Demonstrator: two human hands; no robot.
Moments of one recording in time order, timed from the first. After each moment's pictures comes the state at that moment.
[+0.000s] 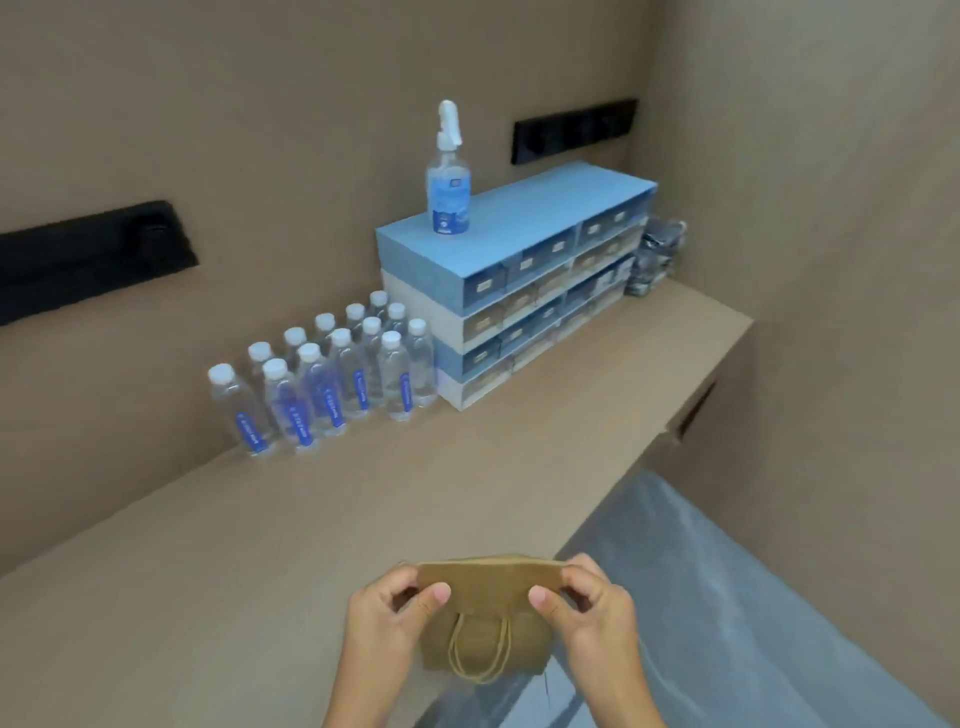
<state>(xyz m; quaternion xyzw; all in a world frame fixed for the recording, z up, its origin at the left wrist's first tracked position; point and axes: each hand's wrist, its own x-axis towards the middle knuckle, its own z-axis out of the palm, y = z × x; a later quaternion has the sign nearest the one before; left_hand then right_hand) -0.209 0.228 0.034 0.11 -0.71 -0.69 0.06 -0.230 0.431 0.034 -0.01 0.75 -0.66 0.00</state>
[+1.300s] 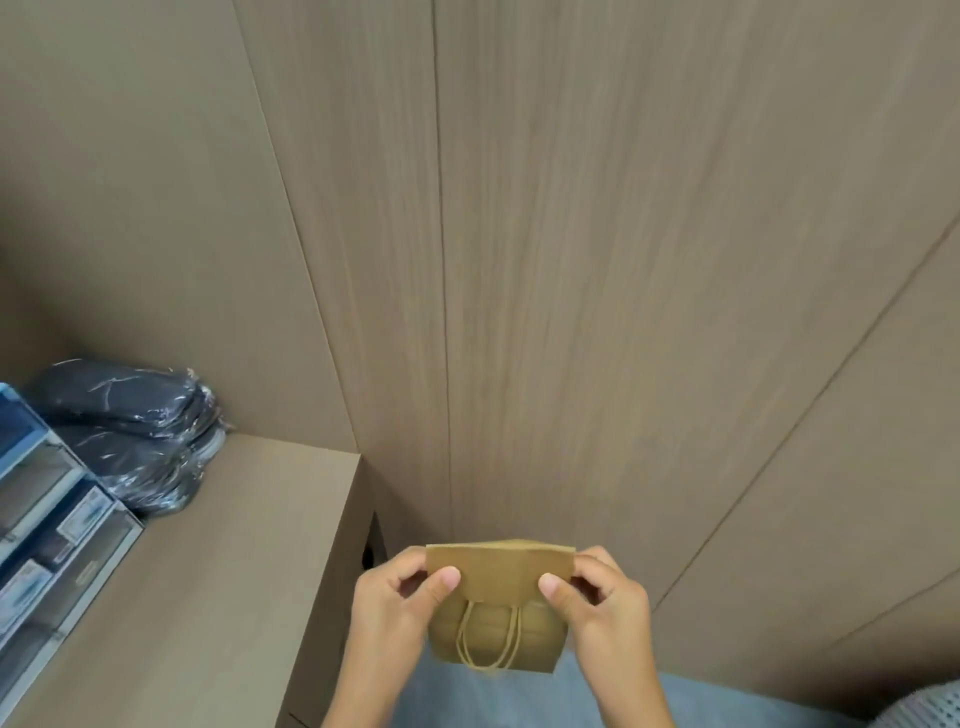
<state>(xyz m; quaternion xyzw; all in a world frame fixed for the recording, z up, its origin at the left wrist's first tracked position) -0.725 0.842 0.051 -0.20 -0.71 -0.65 -0.17 -0.597 1.003 0.060 0.26 0.70 -0.60 -0.29</state>
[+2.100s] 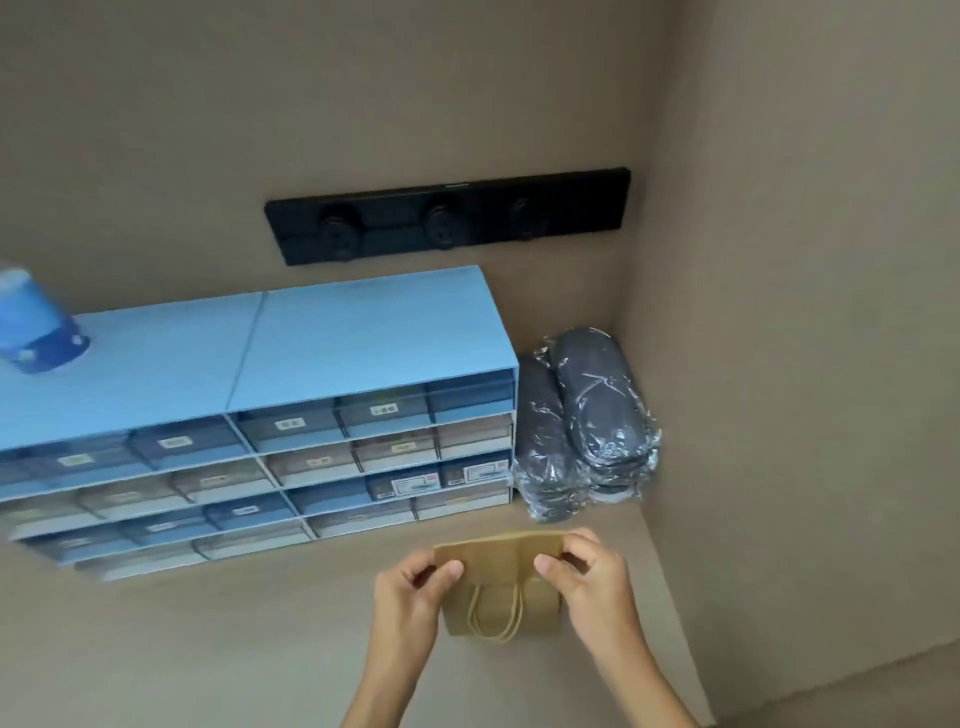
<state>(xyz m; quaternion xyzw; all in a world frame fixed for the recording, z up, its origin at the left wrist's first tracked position) -0.935 0.712 0.007 0.34 -0.64 -0.64 0.26 -1.075 0.857 0.006 -0.22 0.75 -0.59 0.18</state>
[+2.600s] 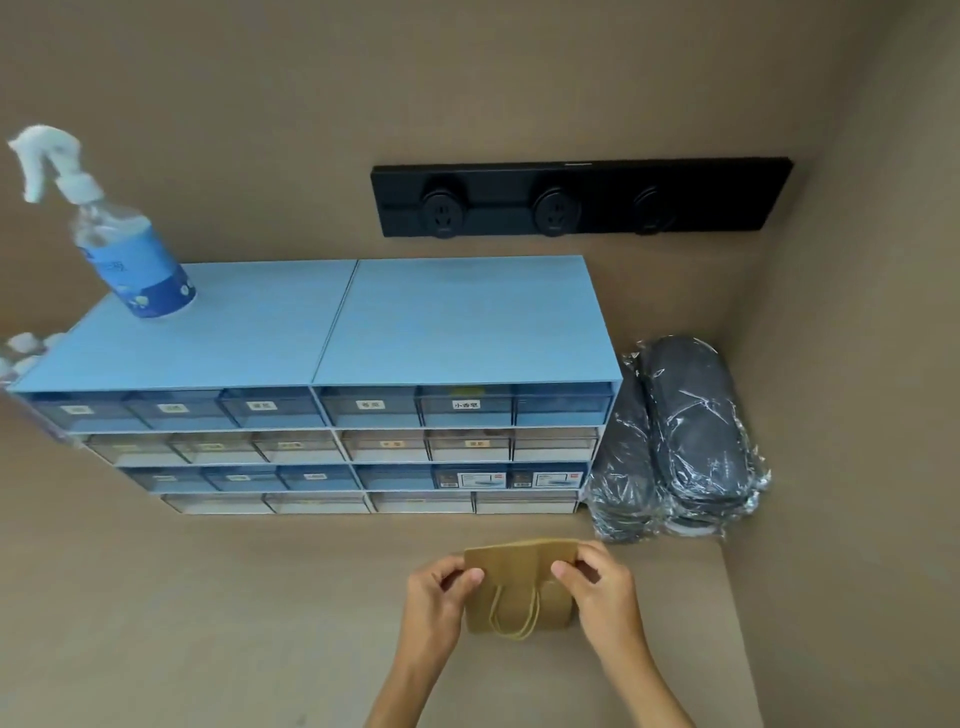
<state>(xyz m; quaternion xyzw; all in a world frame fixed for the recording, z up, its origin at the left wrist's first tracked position) -0.924 0.671 -0.046 0.43 -0.63 -0.60 0.25 -1.087 0.789 -0.055 -0.25 0.76 -0.55 0.25</state>
